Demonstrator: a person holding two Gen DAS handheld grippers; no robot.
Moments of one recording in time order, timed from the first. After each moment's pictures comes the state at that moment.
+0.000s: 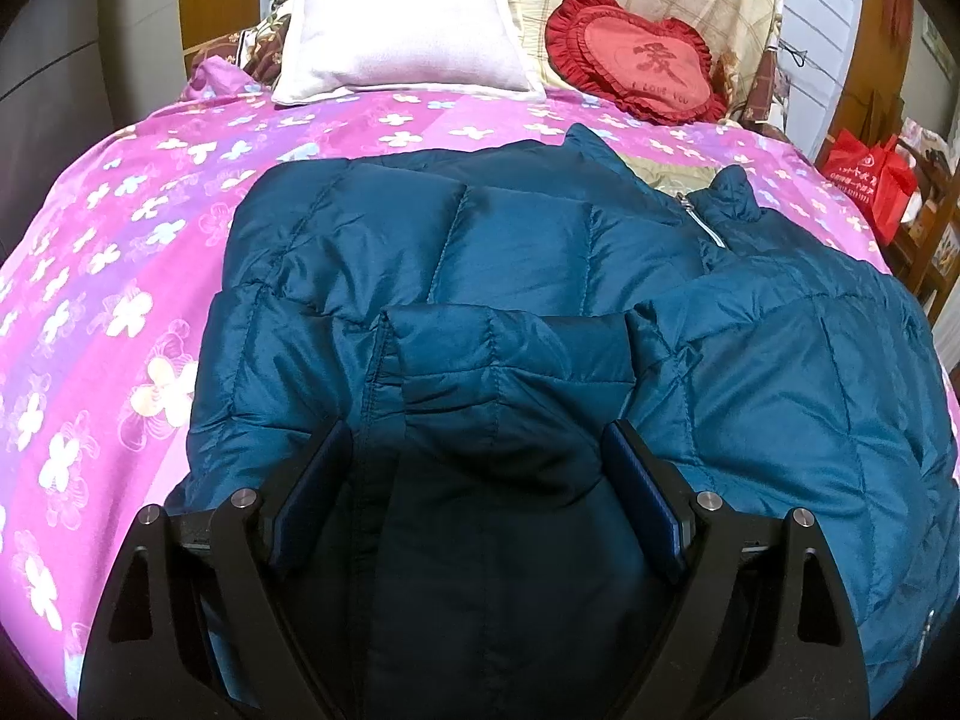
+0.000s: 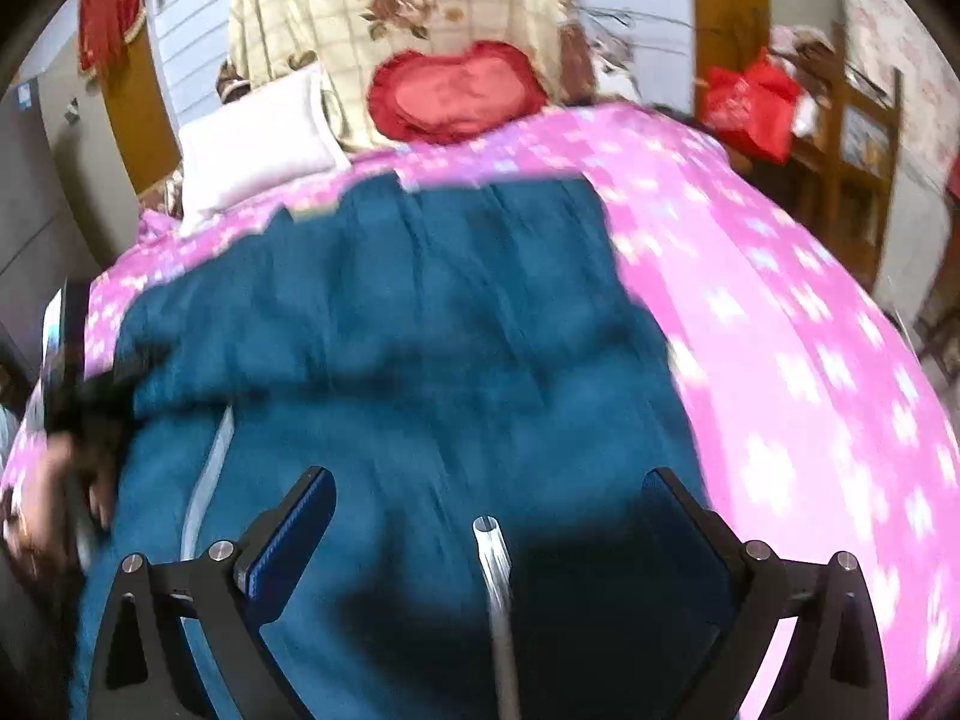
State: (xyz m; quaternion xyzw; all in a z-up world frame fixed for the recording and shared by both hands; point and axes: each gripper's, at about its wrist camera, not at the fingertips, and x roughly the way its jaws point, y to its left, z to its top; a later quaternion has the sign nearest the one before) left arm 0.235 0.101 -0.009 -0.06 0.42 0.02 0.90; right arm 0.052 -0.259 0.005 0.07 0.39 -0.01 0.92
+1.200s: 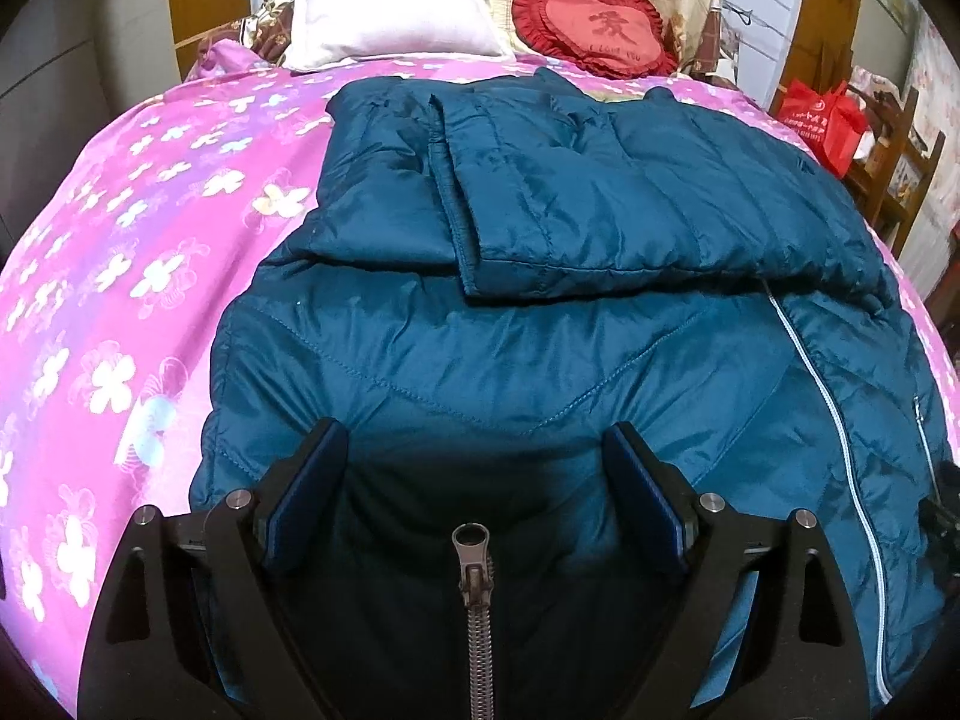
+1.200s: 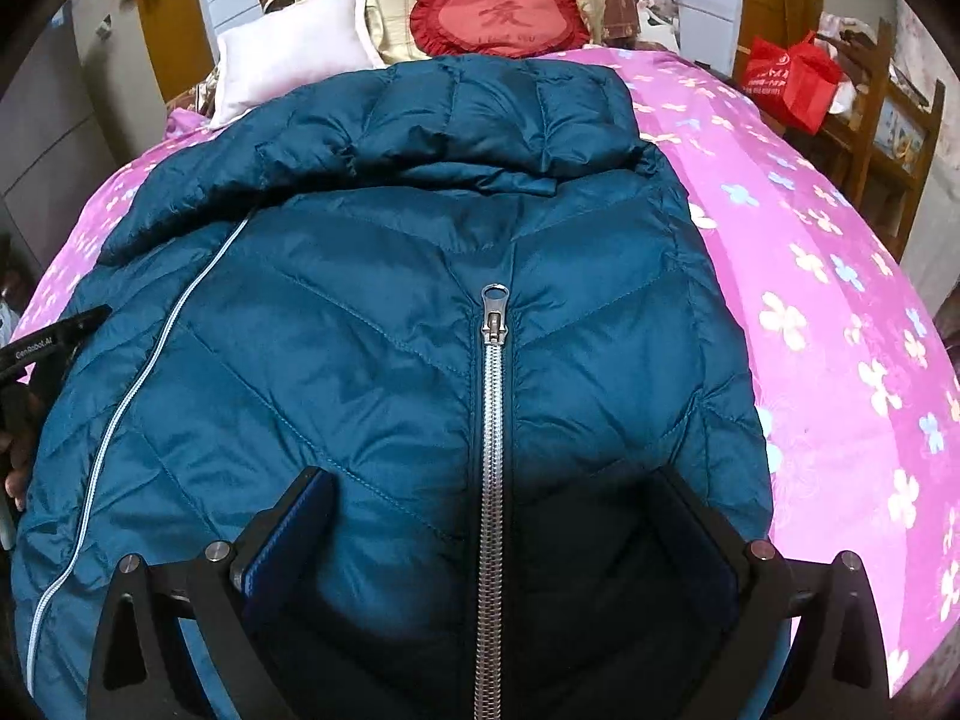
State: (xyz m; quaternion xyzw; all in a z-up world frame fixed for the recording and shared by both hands) left arm 0.091 0.114 -0.014 -0.04 0.44 -0.02 0.89; right arm 0.036 -0.248 -0.035 0.01 0.47 0.04 0.88
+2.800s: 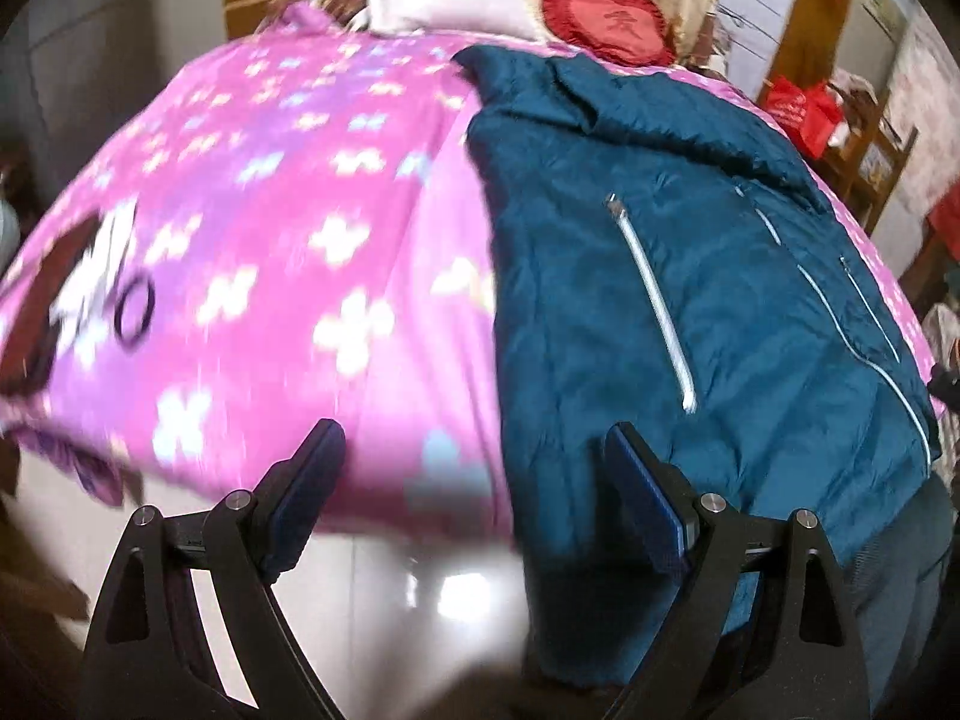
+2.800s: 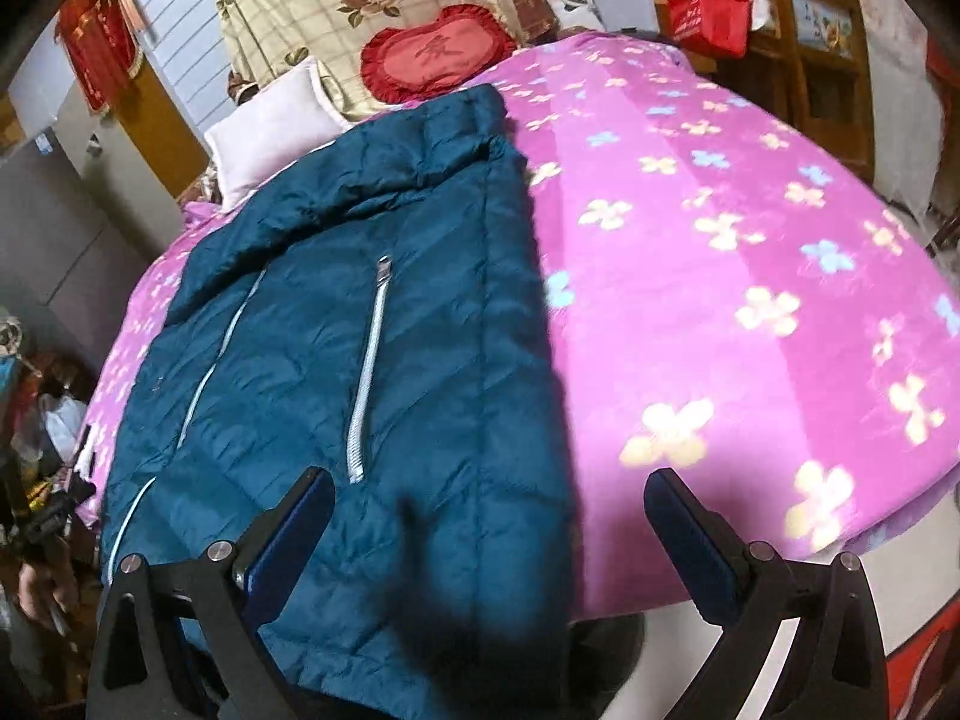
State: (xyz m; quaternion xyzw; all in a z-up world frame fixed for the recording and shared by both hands) left arm -0.123 0.209 -0.001 -0.07 0.47 -0.02 0.88; right arm -0.080 -0.344 -0.018 0.16 0.45 0.07 0.88
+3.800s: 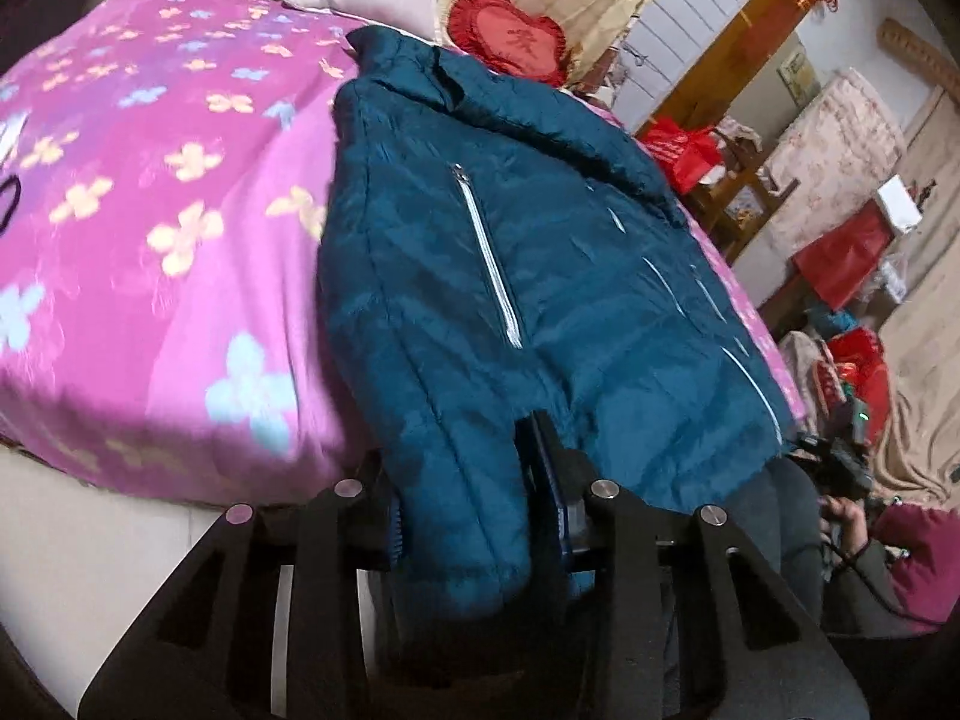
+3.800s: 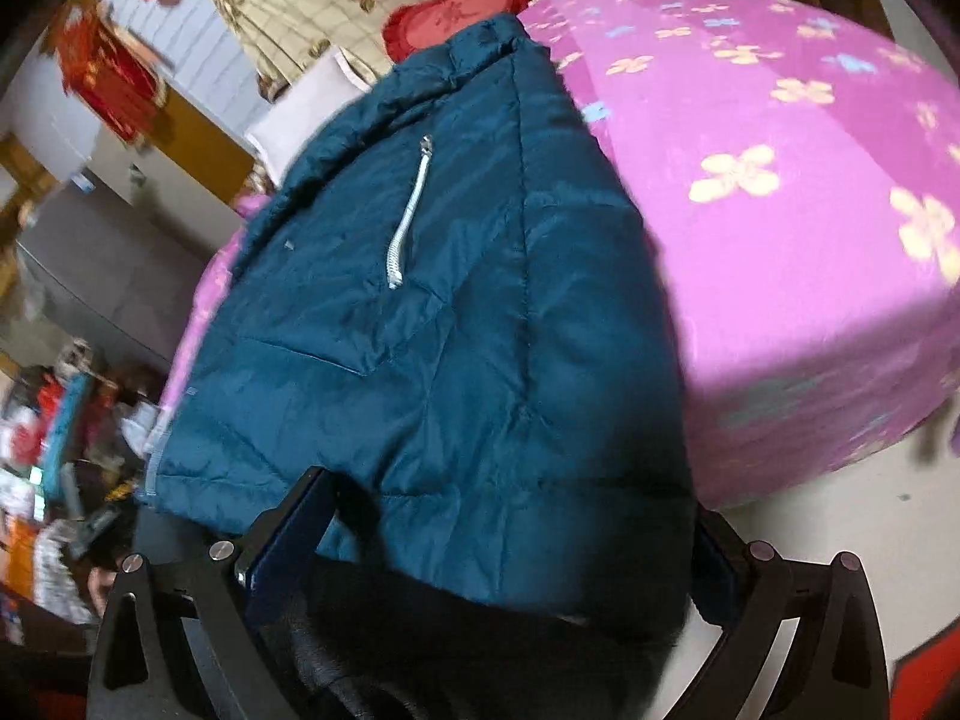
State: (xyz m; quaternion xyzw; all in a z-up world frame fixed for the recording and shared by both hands) left arm -0.141 0.183 -0.003 -0.19 0.43 -0.18 0.86; right arm -0.144 -0.338 -0.076 0.28 0.42 0.17 0.84
